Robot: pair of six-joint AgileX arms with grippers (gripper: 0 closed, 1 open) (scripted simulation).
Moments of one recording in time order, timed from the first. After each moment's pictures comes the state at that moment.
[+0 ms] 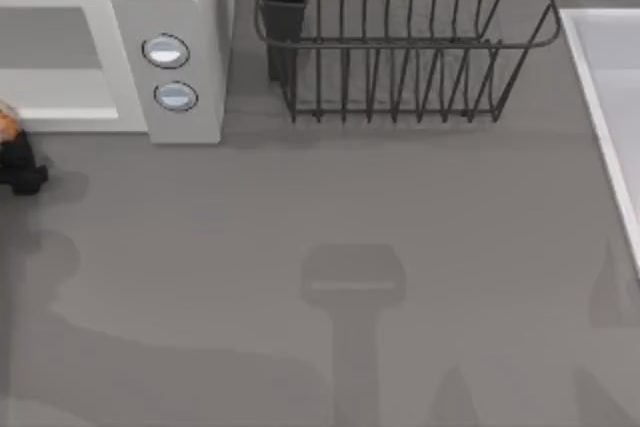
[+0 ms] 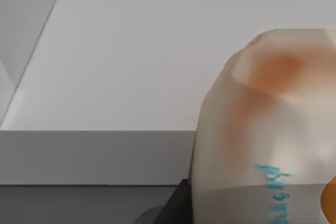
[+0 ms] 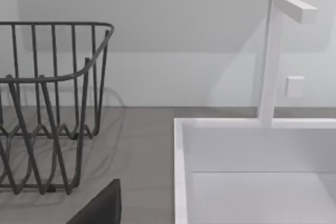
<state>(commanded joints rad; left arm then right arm) 0.27 2.31 0.79 1.16 0.29 0.12 0.00 0.00 0.00 0.00 0.00 0.00</state>
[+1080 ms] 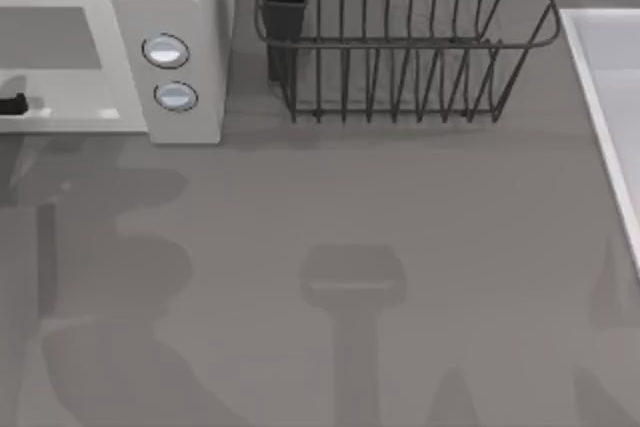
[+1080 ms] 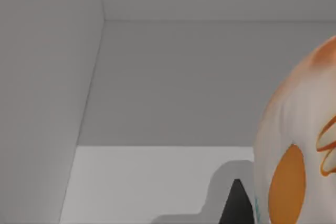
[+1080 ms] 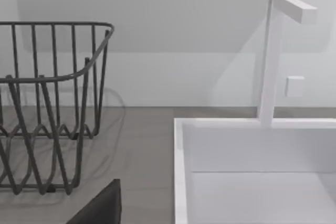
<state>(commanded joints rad) 0.23 1.89 0.77 0.74 0.25 0.10 0.00 0.00 0.00 0.00 0.00 0.00</state>
